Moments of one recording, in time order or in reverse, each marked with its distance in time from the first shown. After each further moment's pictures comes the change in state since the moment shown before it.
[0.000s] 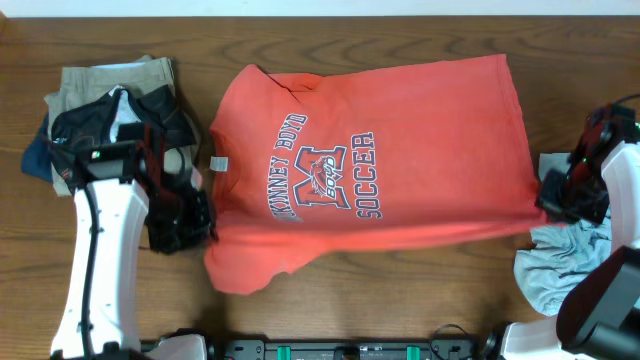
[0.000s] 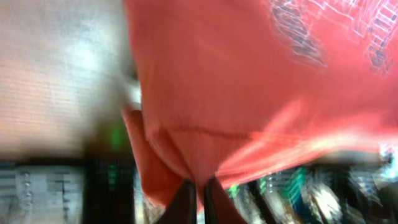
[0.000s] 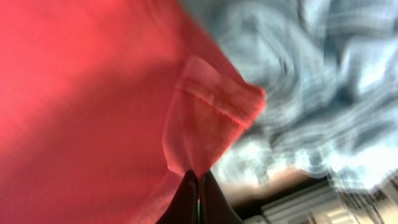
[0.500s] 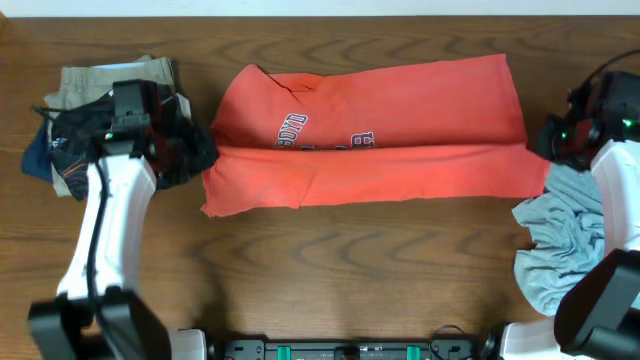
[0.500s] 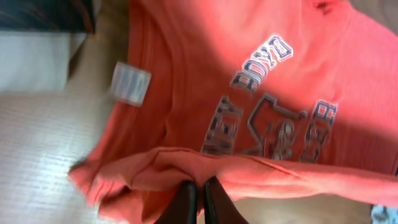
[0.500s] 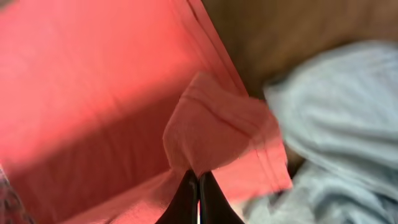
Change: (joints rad) left arm 0.000 0.177 0.000 0.646 0.055 -0.173; right arm 0.068 0.008 0.000 0.523 -0.217 -0.002
